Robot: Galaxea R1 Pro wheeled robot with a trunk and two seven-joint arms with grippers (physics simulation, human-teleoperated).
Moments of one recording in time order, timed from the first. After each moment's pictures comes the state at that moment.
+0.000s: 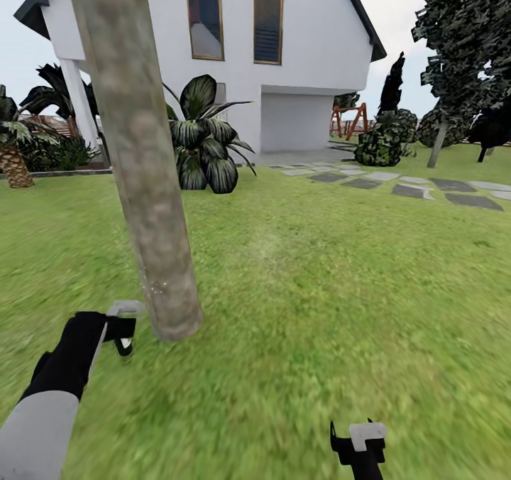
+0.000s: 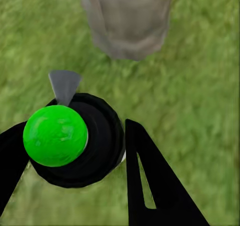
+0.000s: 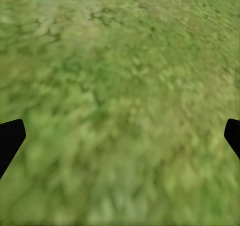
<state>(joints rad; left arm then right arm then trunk) -0.69 0.15 0.26 -0.98 -0.34 0.81 -0.28 -0.41 0.02 0.01 -0.13 0.26 -0.61 -0.32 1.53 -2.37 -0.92</state>
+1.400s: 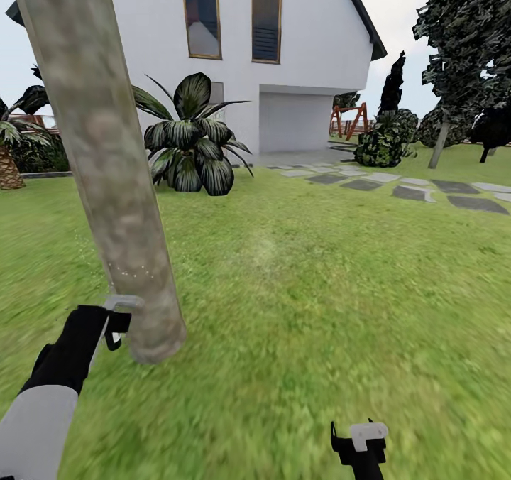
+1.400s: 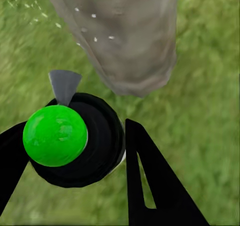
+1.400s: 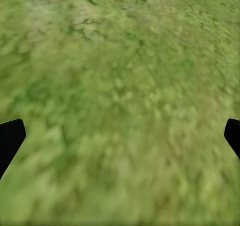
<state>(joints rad) -0.71 0.17 0.21 -0.98 -0.35 0.82 -0.20 -0.41 0.02 0.01 -0.13 0.26 -0.61 -0.32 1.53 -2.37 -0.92</state>
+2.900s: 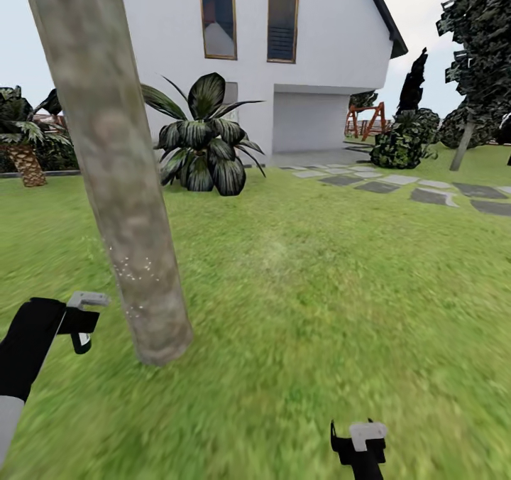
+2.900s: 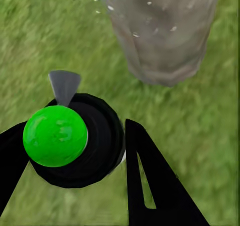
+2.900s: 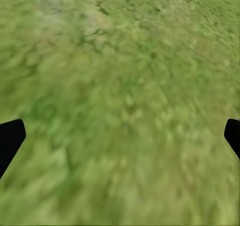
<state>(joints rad) -0.67 0.37 0.15 -1.13 -0.35 0.98 -0.42 -0.41 0.02 0.01 -0.13 0.26 -0.61 -0.32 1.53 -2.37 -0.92</state>
